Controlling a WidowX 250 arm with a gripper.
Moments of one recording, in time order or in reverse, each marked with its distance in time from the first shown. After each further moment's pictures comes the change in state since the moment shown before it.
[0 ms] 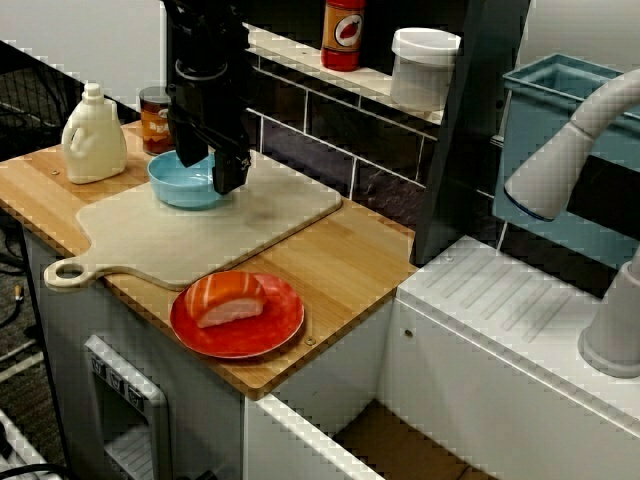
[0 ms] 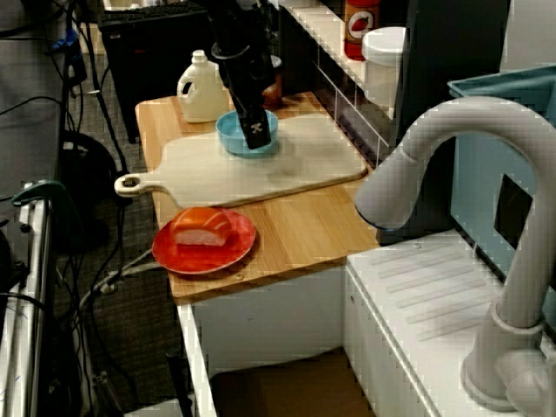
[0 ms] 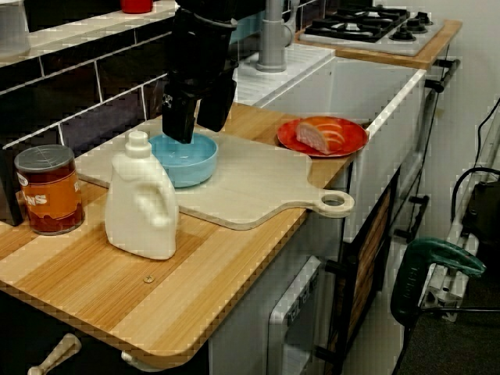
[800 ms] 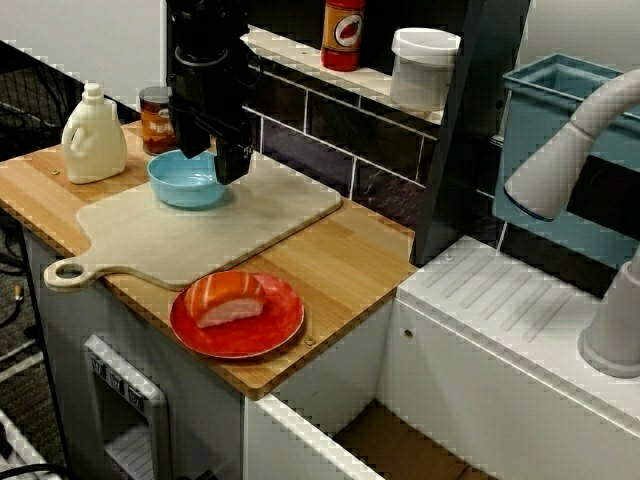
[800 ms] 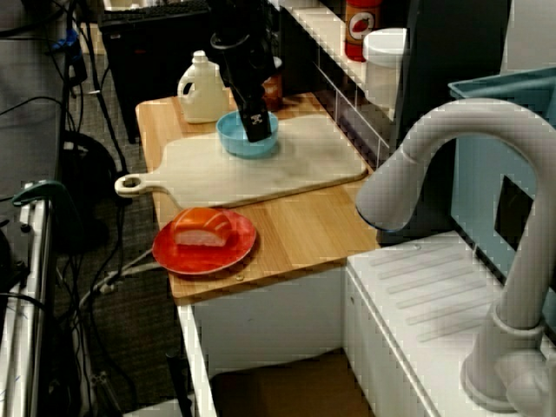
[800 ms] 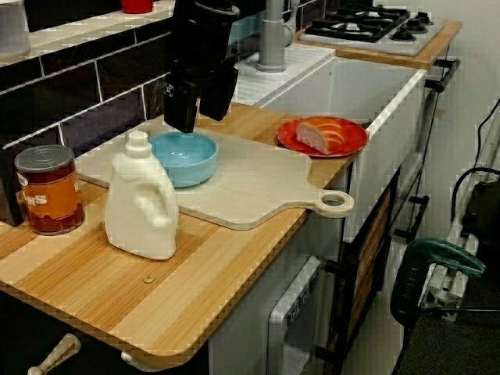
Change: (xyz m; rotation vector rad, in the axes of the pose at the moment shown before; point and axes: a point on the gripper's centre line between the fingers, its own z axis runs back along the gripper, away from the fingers) arm 0.002 -0.001 0.012 -0.024 -0.006 0.005
